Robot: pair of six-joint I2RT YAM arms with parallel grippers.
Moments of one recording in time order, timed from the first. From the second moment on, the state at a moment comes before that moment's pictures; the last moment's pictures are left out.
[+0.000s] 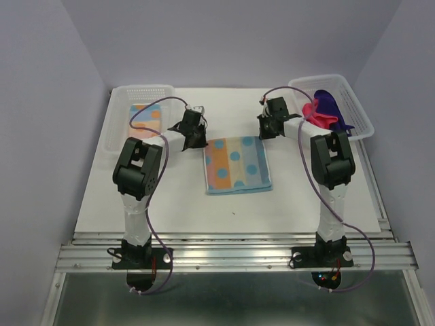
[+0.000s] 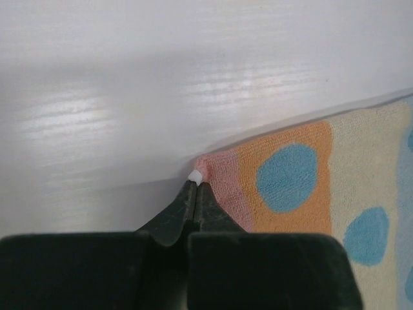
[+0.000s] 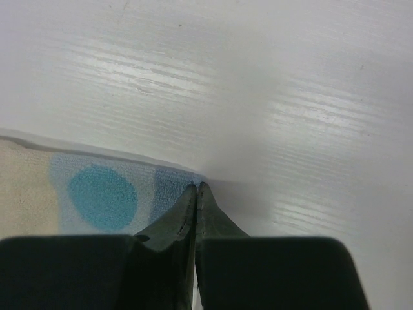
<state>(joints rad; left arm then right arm) -0.40 2.04 1.34 -0.12 0.03 -0.39 0.28 2.16 1.58 -0.32 -0.08 0.11</state>
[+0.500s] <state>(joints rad) -0.46 1.74 1.03 0.00 0.02 -0.41 0.28 1.83 1.26 -0.21 -0.15 0.15</state>
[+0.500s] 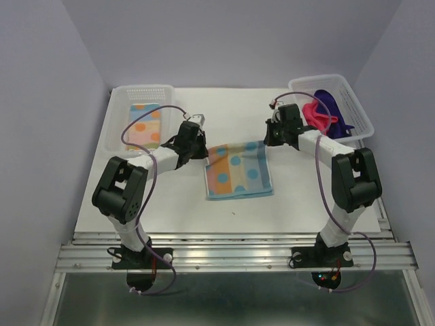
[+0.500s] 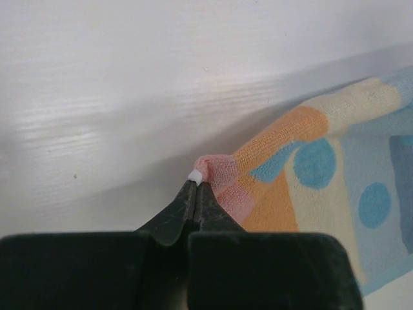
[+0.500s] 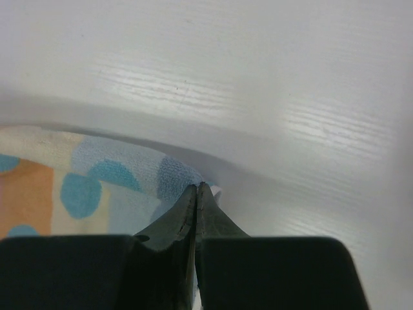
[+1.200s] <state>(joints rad) -0.59 1.32 0.58 0.13 0.01 -0.56 0.28 1.43 0.86 -0.18 -0.21 0.30</state>
